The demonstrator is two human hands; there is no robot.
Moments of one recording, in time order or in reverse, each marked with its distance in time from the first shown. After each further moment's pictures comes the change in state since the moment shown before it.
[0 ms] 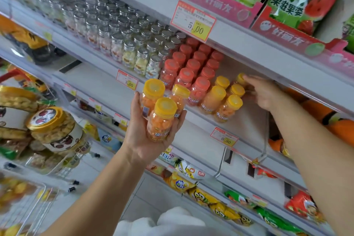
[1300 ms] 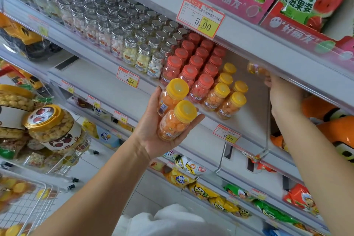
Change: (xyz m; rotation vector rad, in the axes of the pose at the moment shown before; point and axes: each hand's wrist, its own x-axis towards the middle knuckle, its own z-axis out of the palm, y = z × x) left_hand 0.001 -0.002 0.018 0.174 0.093 -0.130; right_hand -0.027 0.015 -0.013 -0.116 0.380 -0.050
